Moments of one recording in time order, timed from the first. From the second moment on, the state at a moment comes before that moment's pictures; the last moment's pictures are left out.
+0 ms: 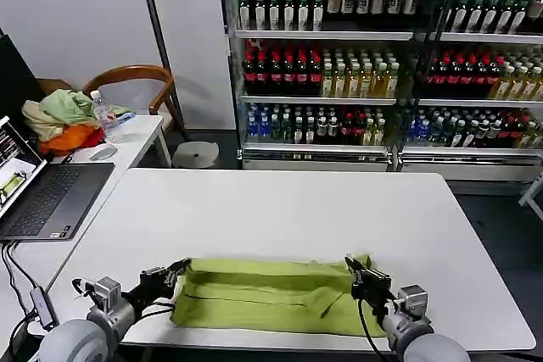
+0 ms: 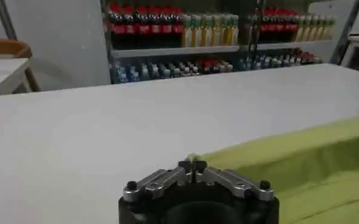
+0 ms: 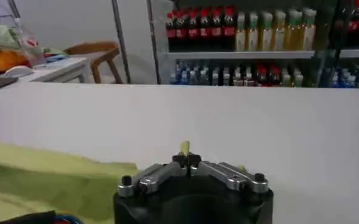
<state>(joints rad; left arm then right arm) 1.43 -0.75 -0.44 -1.96 -0.72 0.34 0.08 -1.43 1.02 0.35 2.15 0.59 -0.47 0.20</state>
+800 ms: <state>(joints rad) 1.48 -0.77 -0.42 -2.06 -0.73 0.36 -0.08 -1.52 1.01 0.41 2.19 0.52 -0.45 0.18</state>
